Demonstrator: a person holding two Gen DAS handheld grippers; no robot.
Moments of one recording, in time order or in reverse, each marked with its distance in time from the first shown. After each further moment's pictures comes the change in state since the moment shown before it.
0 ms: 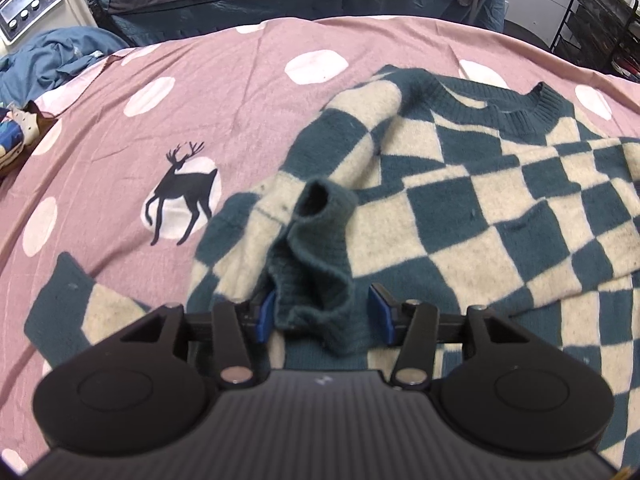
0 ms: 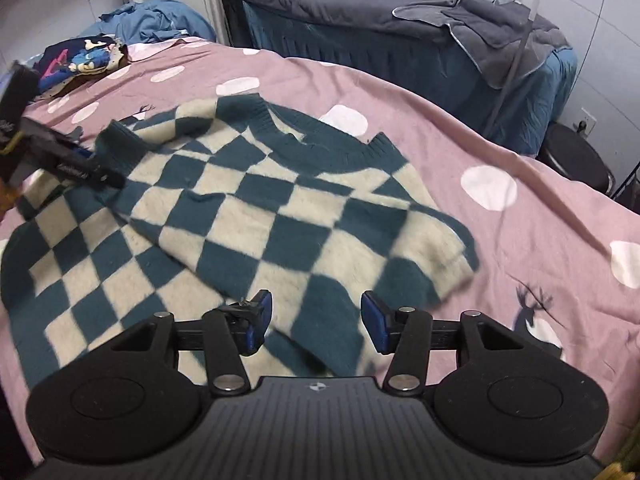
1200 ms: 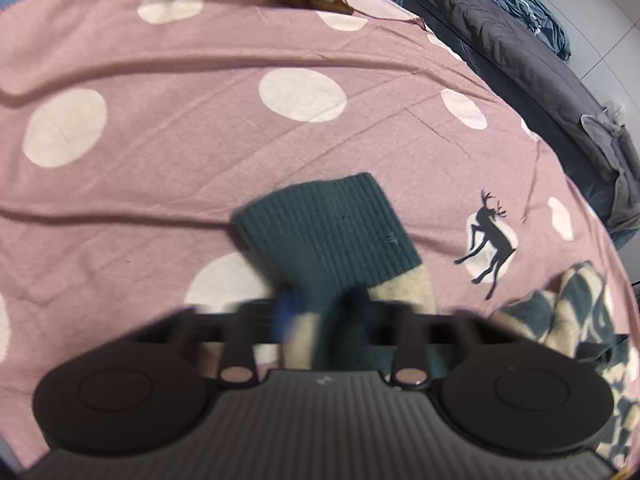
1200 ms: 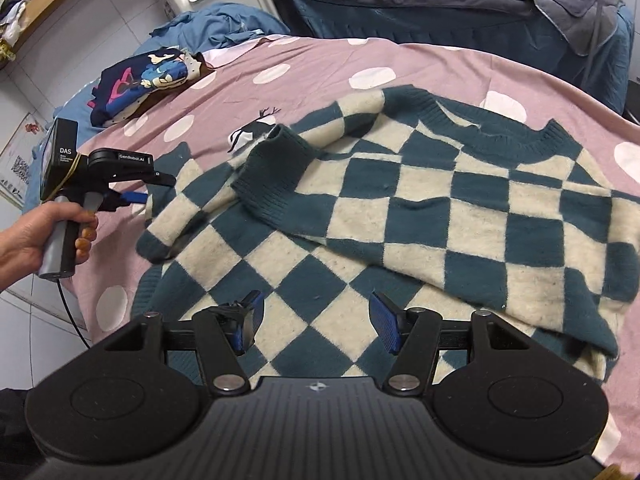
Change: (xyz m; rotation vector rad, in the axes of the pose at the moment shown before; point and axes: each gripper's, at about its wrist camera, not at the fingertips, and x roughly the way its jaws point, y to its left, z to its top) left arm 0.001 0.227 -0.087 -0.814 -0.054 -0.032; right arm -0.001 0.138 0.026 0.146 0.043 0.226
